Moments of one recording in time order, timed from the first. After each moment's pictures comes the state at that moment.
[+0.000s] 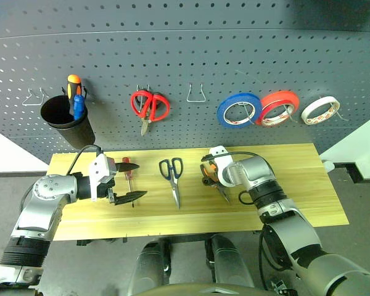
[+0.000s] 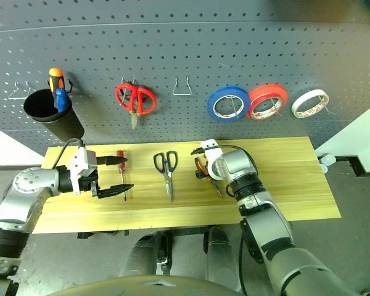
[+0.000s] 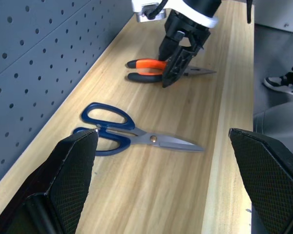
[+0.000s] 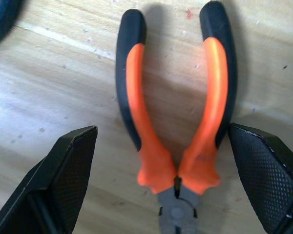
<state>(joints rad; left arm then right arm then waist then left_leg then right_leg) -0.17 0.74 0.02 0.06 -0.36 0.07 -1.19 -0.77 -0.17 0.19 0.56 0.10 1.13 0.27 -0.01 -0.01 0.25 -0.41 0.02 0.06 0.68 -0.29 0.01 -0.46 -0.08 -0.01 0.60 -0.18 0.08</state>
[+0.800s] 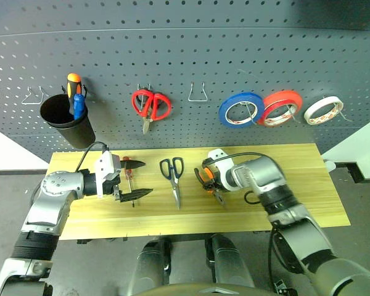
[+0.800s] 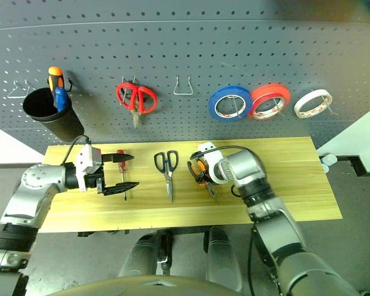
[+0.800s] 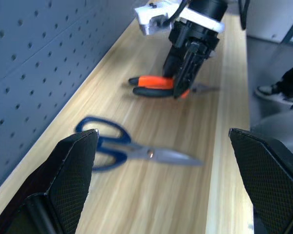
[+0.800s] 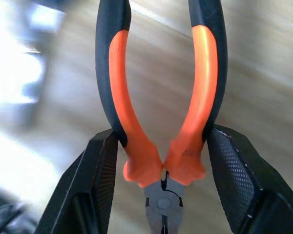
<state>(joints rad) -0.24 0.68 0.00 0.09 -0.36 0.06 -1.24 -0.68 -0.33 0.27 0.14 0.22 1.33 0.58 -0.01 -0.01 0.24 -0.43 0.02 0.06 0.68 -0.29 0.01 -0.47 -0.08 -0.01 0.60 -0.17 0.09</state>
